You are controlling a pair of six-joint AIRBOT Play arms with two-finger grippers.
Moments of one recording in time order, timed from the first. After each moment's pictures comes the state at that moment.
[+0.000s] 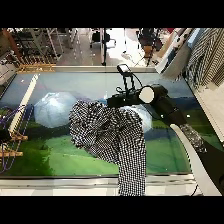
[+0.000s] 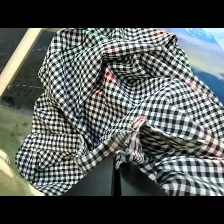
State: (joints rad) left arm 0.68 -1.27 1.08 1.42 -1.05 -1.32; right arm 0.45 -1.51 1.67 -1.23 1.01 1.52
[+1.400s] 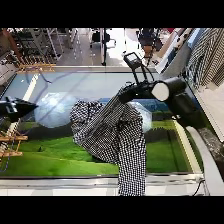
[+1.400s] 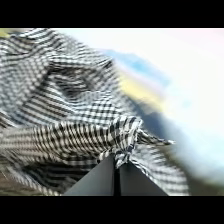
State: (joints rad) left arm 0.48 -1.20 1.31 0.44 -1.54 -0.34; right arm 0.42 -1.39 1.69 -1.46 1.03 1.33
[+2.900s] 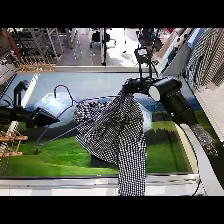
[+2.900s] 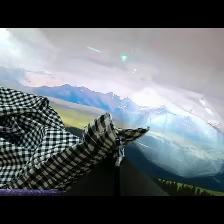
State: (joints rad) left arm 0.31 -1.43 1.31 0.37 -1.80 -0.39; right arm 0.41 -1.45 1.70 -1.72 0.90 1.73
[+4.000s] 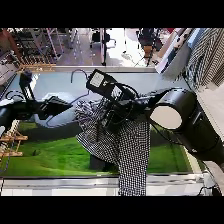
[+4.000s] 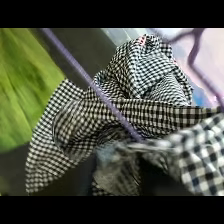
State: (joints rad) left arm 0.17 -1.53 1.31 -0.07 -1.77 -0.18; right arm 0.76 -1.24 1.70 -1.51 1.24 1.11
